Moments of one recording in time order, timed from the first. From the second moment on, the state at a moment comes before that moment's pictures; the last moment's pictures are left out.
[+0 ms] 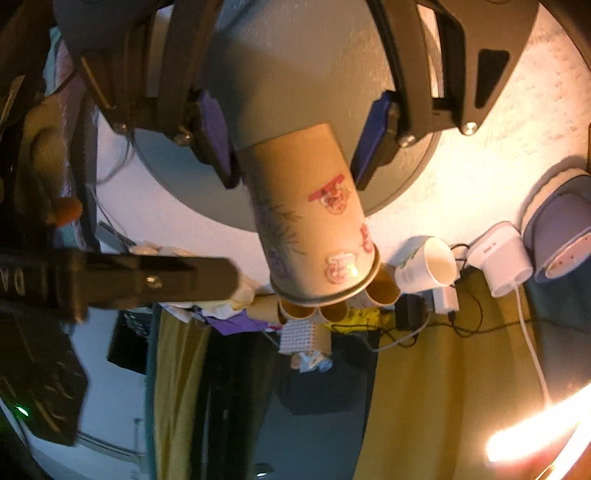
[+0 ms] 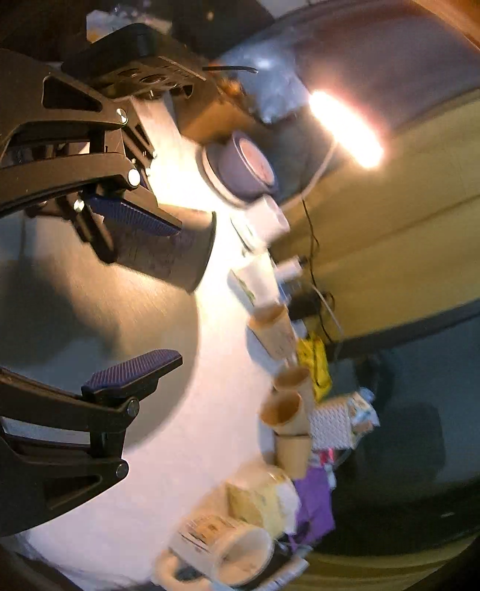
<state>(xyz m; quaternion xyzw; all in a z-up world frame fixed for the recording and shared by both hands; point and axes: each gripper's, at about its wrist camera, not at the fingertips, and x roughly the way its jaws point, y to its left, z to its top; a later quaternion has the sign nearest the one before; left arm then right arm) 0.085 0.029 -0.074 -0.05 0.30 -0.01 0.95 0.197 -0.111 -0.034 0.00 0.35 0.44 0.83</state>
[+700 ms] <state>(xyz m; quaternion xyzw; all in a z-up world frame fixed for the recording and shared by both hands) 0.027 0.005 -0.078 0.03 0.21 -0.03 0.98 0.165 -0.094 -0.046 0.04 0.41 0.48 0.77</state>
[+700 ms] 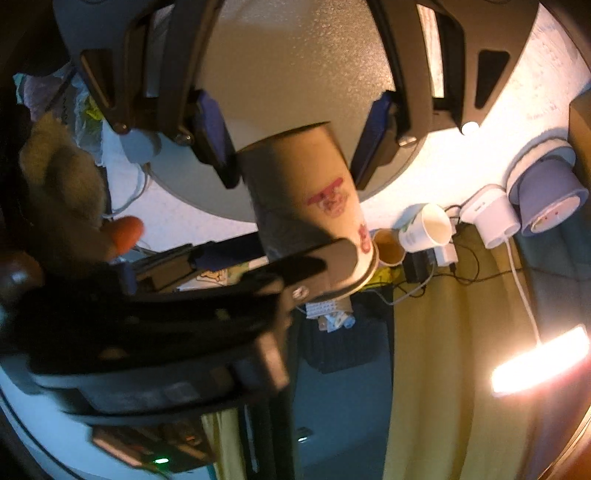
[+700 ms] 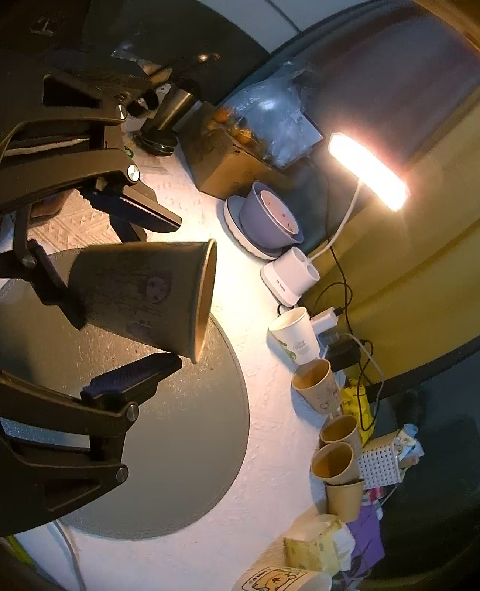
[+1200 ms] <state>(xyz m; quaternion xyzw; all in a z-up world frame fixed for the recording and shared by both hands) 0.037 0.012 -0.081 0.00 0.24 -0.02 0.97 0.188 -0.088 -0.061 0.05 0.42 0.48 0.76</state>
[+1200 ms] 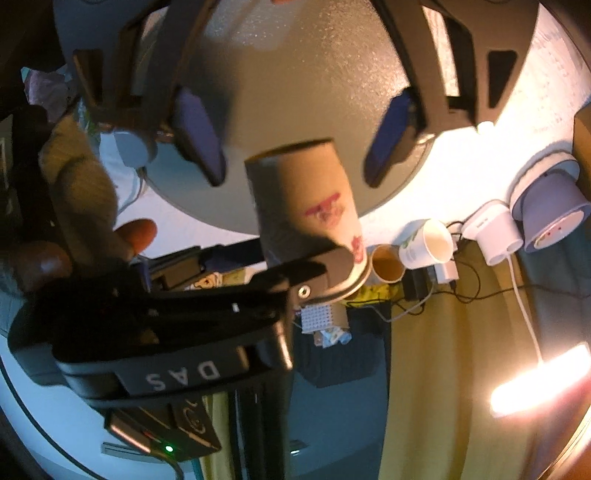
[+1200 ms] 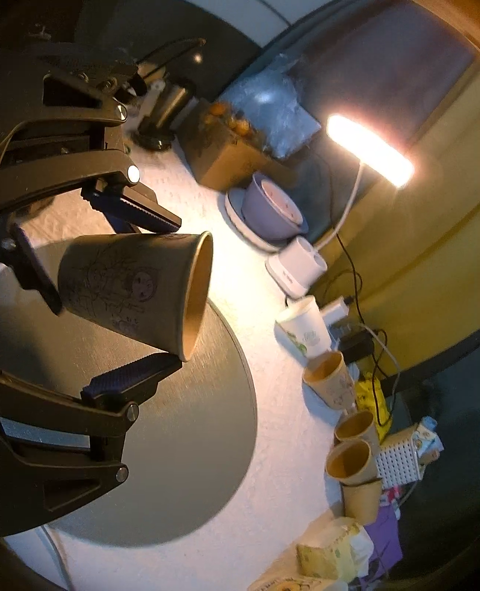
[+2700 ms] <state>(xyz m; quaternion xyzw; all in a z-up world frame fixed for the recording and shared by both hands) 0.050 0.075 -0.083 -0.11 0.27 0.05 0.95 0.141 -0.109 -0.108 -0.11 0.29 0.34 0.89</state>
